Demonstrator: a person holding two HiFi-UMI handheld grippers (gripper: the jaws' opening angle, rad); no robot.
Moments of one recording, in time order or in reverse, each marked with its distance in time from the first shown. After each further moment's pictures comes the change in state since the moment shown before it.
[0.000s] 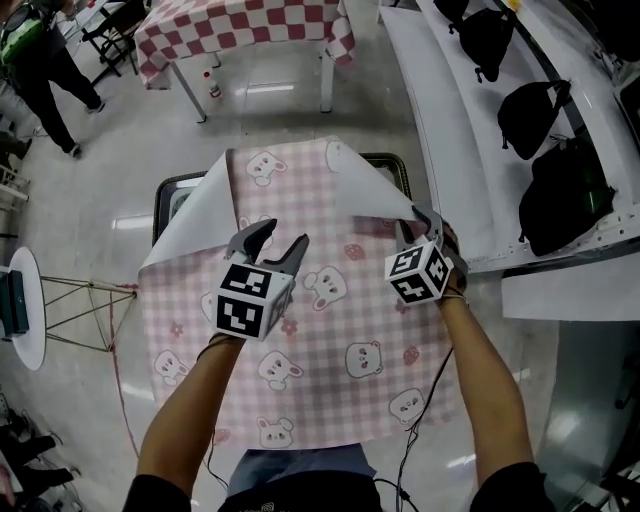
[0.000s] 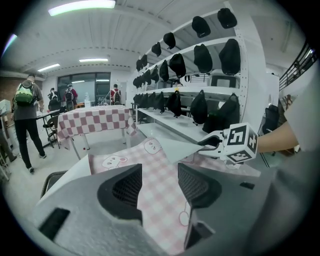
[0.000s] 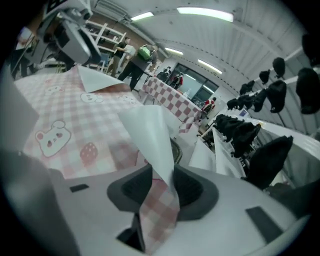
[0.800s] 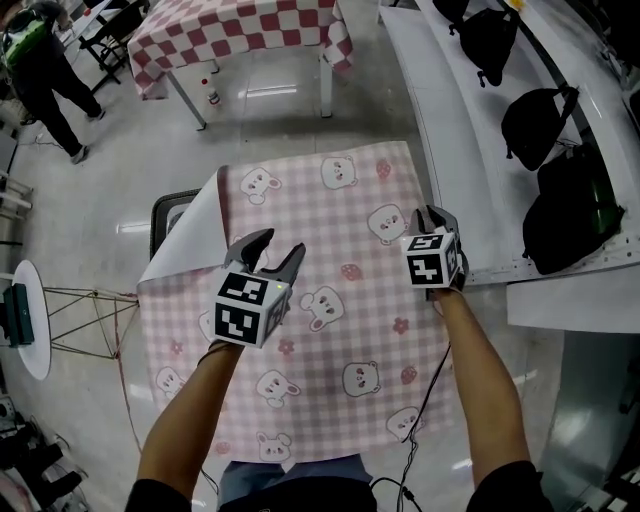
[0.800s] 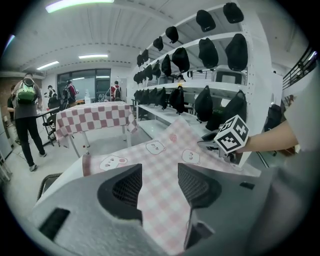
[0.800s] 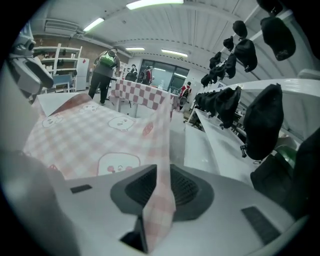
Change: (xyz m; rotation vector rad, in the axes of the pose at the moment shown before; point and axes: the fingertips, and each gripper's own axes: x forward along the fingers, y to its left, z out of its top) left arm 0.029 0.015 0.005 -0.009 0.041 0.010; right arm 0.044 -0.056 -0.025 0.377 0.050 -0.068
